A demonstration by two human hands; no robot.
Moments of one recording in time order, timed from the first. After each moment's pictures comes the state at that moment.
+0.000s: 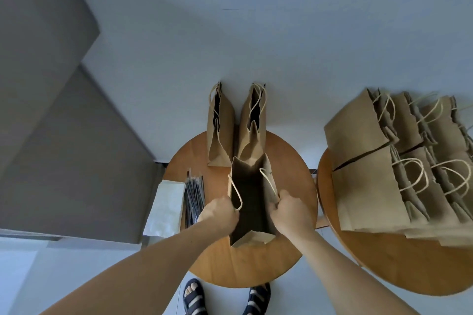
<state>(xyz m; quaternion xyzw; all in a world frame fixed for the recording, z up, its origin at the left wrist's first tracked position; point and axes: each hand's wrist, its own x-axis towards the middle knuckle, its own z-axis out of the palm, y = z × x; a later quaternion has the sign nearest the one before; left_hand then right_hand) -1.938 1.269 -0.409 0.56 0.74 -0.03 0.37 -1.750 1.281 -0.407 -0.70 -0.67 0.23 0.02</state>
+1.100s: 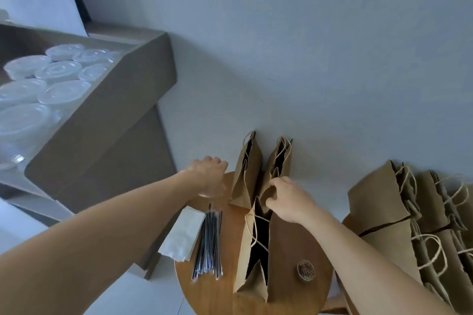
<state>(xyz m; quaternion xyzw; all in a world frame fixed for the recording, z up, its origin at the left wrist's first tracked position) -2.018 1.322 -0.253 0.70 0.70 -0.12 0.08 -1.790 1.353 -0.275 -0.52 -0.82 0.22 -0.02</state>
